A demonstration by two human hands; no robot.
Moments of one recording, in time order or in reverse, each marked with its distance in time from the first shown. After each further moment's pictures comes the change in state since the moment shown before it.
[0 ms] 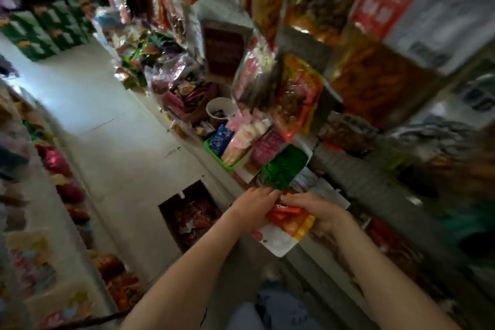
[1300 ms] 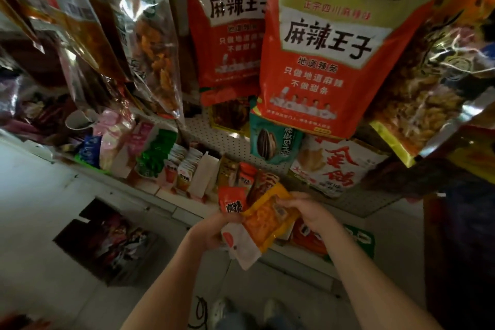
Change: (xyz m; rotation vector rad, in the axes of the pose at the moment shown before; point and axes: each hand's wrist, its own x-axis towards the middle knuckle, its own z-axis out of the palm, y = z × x) left_hand 0.037 0.335 0.132 -1.551 -0.485 -0.504; right_hand -0.260 0.255 -0.248 0.328 0.525 -0.147
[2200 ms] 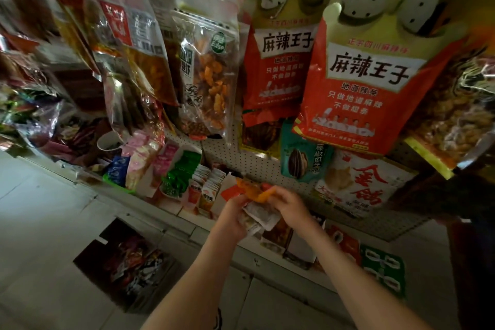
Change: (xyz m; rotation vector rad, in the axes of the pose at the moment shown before) left_hand -0.037 0.056 -0.010 -0.443 0.153 0.098; right_hand -0.019 -0.039 0.120 -0.231 0.012 -0.579
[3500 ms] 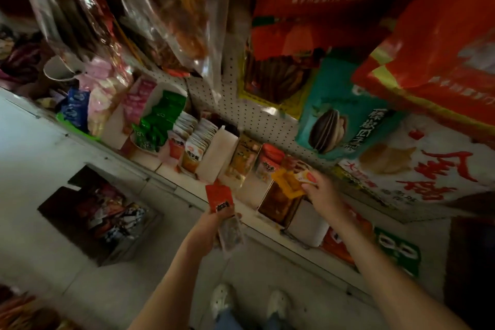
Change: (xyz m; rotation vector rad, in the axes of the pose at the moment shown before) left_hand 0.152 -0.071 -0.131 0.224 0.222 -0.060; right_hand 0.100 0.165 -0.058 -0.488 0.129 0.354
